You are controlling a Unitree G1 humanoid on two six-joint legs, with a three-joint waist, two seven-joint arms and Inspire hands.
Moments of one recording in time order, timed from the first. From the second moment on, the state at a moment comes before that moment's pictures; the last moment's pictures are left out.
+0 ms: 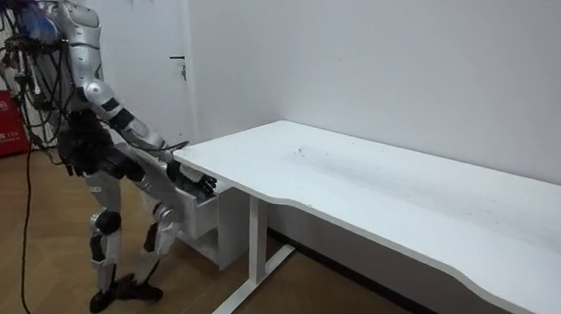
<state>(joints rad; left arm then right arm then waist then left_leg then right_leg) 0.15 0.22 0.09 1.21 0.26 0.00 0.12 0.17 -0.26 -0.11 0.81 -0.31 -0.09 -0.08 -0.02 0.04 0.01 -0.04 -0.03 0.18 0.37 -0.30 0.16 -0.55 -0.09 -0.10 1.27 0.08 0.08</state>
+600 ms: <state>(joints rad) 0.23 0.25 0.11 1.12 0.25 0.09 0.17 0.15 -0.27 -0.06 1.18 -0.02 -0.03 -0.08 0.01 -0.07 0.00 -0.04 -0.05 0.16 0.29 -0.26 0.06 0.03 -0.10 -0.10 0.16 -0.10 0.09</state>
